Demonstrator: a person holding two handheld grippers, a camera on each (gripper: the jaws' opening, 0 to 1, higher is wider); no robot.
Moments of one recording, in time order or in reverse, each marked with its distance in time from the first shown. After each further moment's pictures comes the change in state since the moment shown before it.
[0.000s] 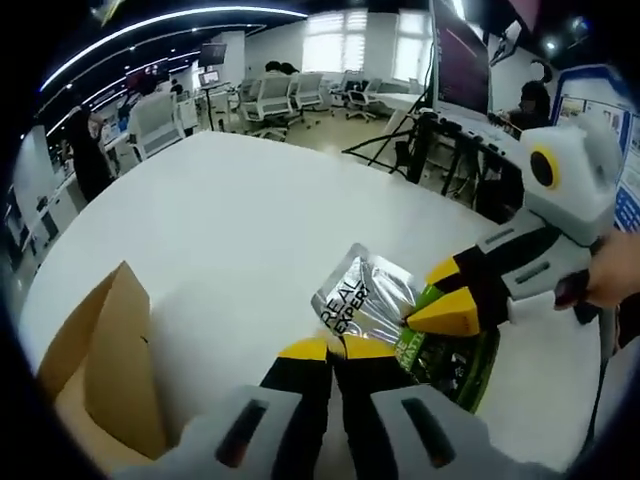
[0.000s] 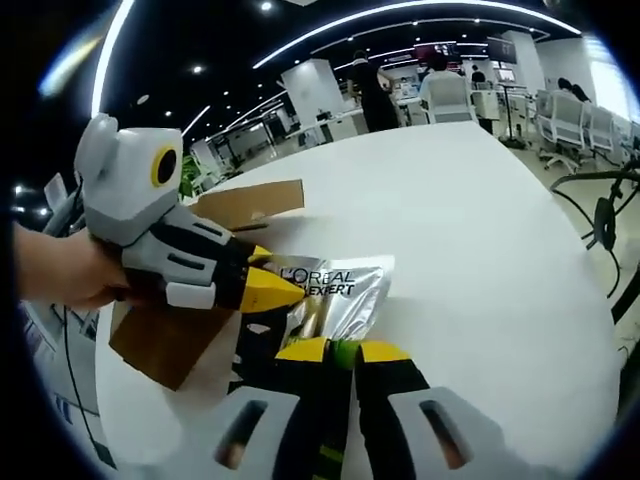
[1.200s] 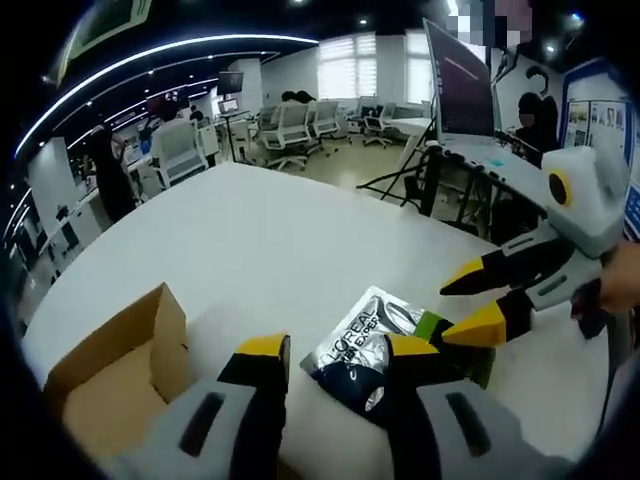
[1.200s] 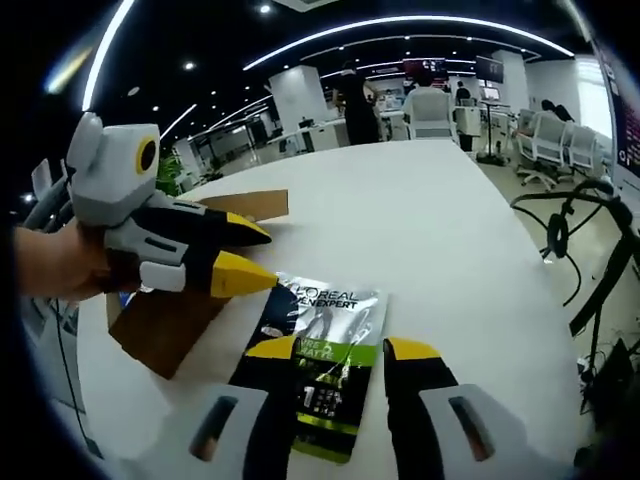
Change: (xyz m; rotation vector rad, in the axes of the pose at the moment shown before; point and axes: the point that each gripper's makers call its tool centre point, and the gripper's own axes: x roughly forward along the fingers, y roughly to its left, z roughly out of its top) left arm -0.040 0.000 0.023 -0.039 -0.152 0.084; right arm -0.042 0.000 0.002 -0.031 -0.042 -0.110
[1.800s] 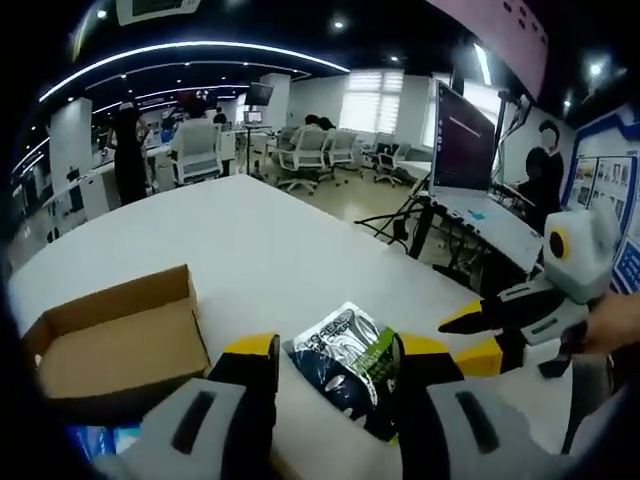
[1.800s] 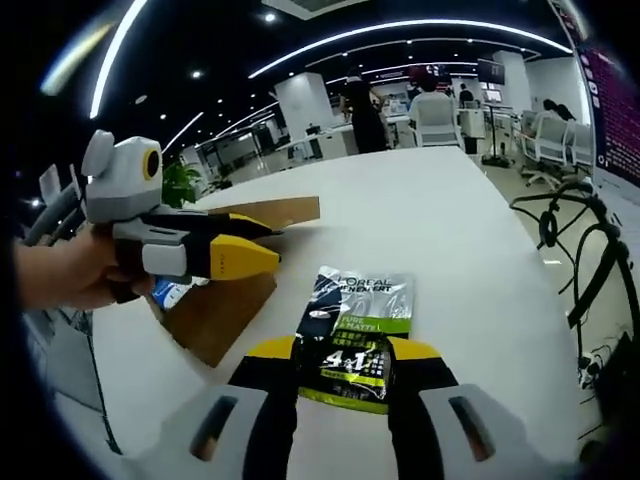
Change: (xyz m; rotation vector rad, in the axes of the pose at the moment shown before) left arm -0.058 -0.015 0.001 -0.169 -0.134 -0.009; right arm -0.049 0.036 -0.005 0.013 -0.027 0.033
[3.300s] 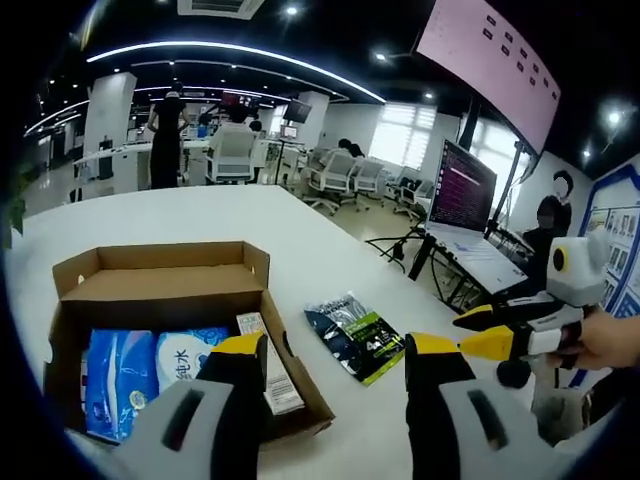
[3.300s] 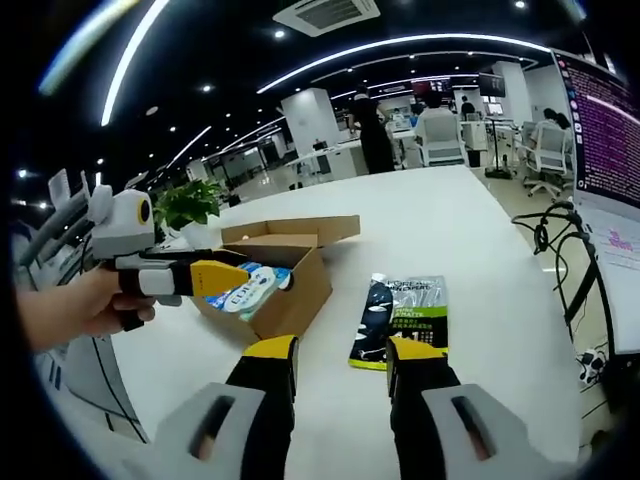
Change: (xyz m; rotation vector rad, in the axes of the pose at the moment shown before) left arm -0.113 0.002 -0.020 -0.172 -0.099 0.074; right arm -0.060 0.073 0.007 0.004 -0.066 0.023
